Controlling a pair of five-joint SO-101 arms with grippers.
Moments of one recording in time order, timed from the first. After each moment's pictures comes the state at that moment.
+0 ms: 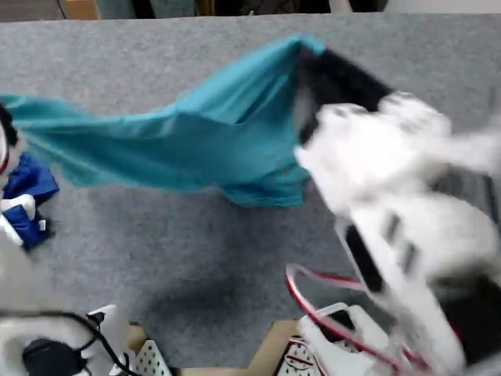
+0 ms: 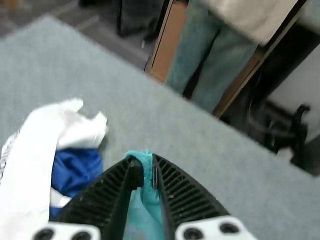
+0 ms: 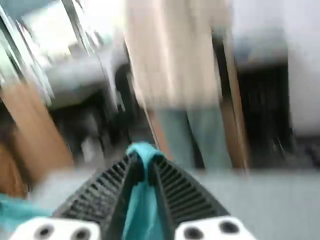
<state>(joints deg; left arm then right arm) -27.2 -27.6 -41.8 97.8 16.2 -19.7 -38.4 -31.6 73.3 -17.8</state>
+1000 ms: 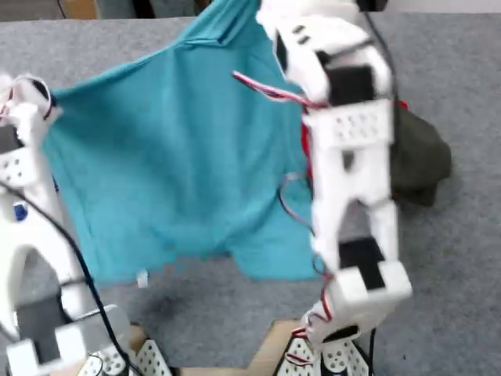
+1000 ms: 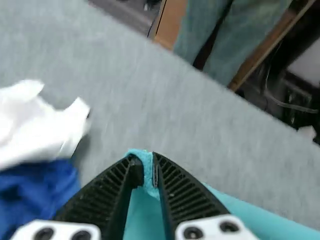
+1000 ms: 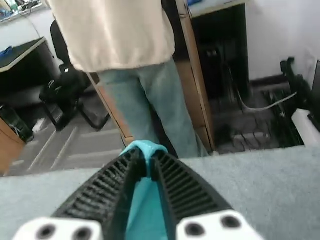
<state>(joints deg) -25.8 -11.1 8.6 39.2 16.3 -11.8 12.0 -38.5 46.6 -16.0</state>
